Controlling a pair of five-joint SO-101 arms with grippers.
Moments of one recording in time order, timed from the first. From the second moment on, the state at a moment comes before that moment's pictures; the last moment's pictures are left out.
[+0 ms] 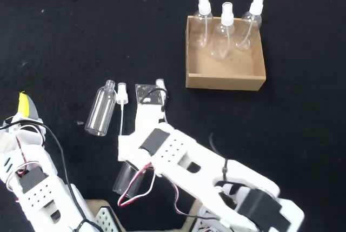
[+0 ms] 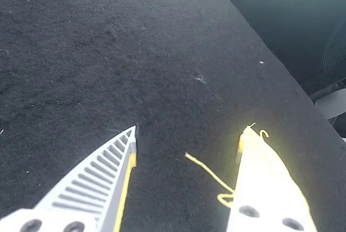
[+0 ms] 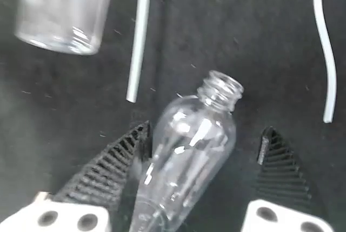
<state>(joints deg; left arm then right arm) -44.0 -74.8 89.4 15.1 27.3 -53.0 -18.4 47.1 54.0 -50.9</state>
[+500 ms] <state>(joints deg) -44.0 -74.8 89.4 15.1 27.3 -58.5 -17.0 48.0 49.9 -54.1</state>
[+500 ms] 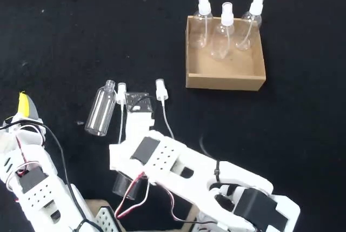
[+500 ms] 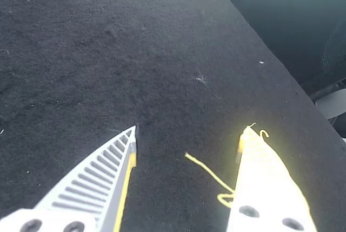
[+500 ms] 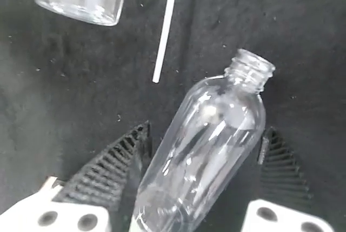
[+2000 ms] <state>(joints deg) -44.0 -74.8 89.4 15.1 27.3 -33.5 -17.0 41.9 61.7 18.2</state>
